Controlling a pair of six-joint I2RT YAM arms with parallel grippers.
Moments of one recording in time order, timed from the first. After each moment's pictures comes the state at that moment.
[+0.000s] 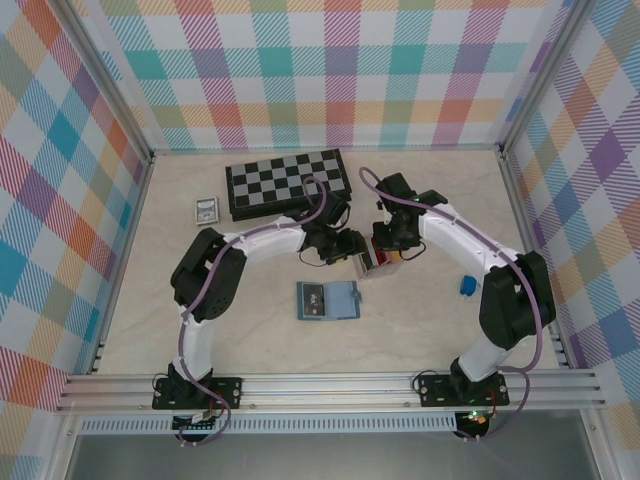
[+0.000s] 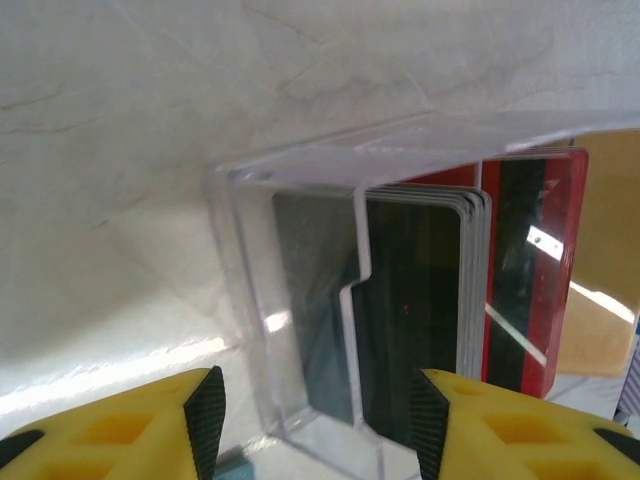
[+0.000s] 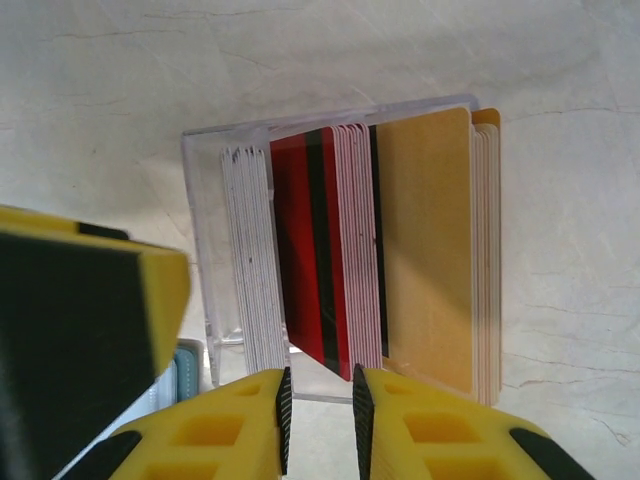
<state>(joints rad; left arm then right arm) -0.72 2.04 1.47 -0.42 0.31 -0.91 0.48 1.64 1.30 -0.90 0.00 0.33</state>
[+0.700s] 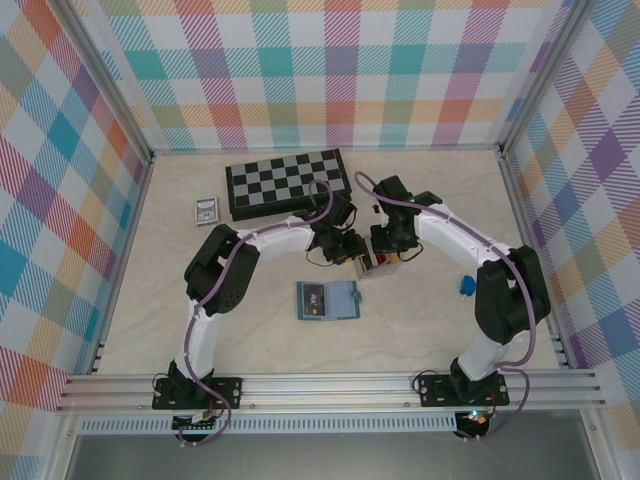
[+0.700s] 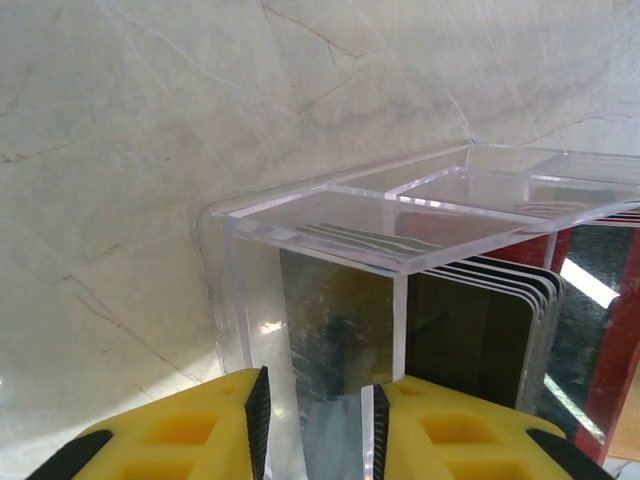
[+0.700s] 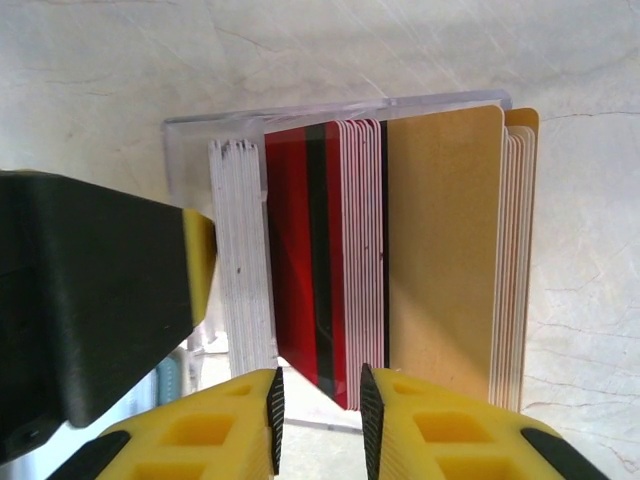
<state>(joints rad) -0.73 2.13 1.52 -0.43 0.30 -0.96 0.48 1.69 1.29 -0.88 0.00 0.29</state>
